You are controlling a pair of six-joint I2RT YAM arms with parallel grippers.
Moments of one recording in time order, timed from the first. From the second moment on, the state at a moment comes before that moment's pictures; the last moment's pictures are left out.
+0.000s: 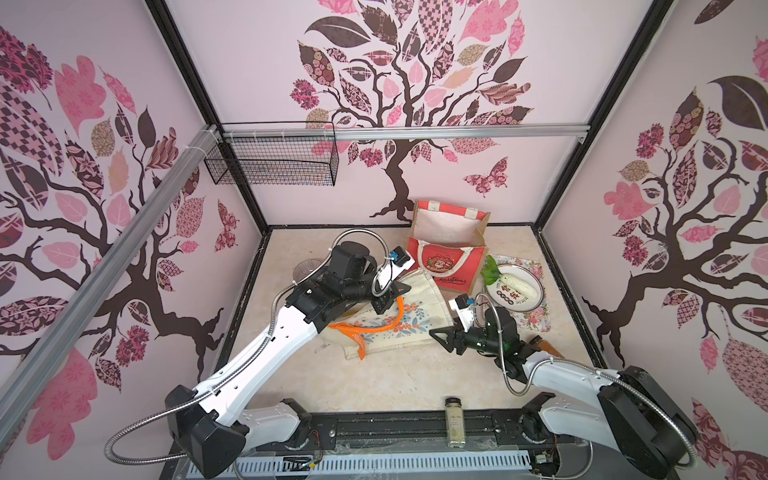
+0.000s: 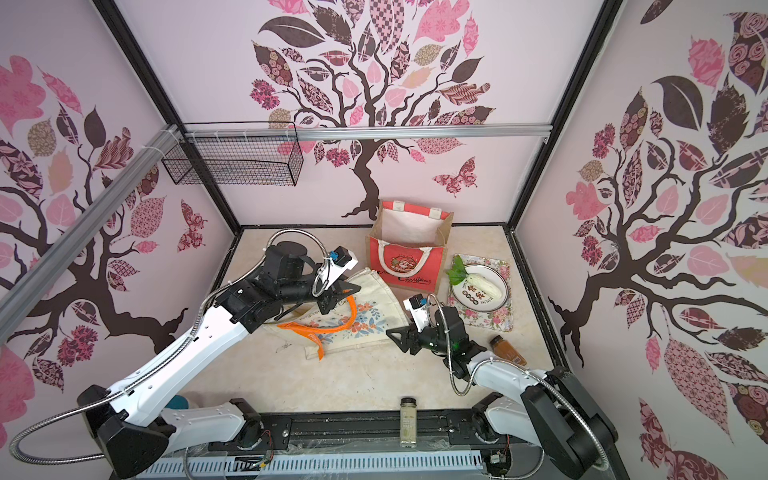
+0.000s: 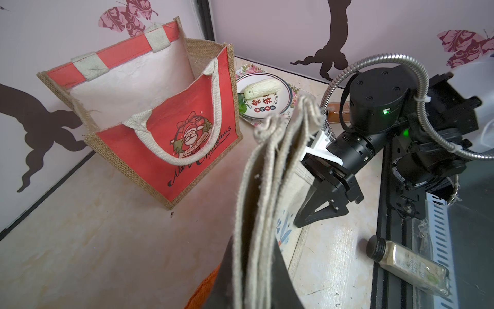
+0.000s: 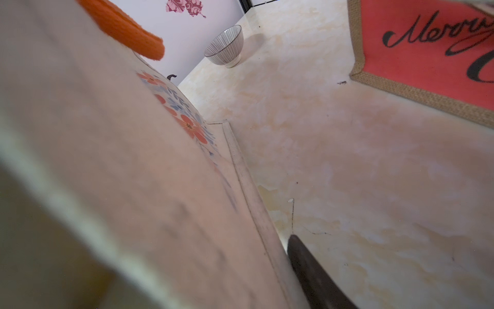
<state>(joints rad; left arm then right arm) -0.65 1.24 1.26 -0.56 0.39 0.27 0.51 1.18 0.28 0.50 -0.53 0.33</state>
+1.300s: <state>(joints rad) -0.68 1.20 1.20 -0.43 0.20 0.21 0.63 1.00 0.26 0.47 -0.64 0.49</state>
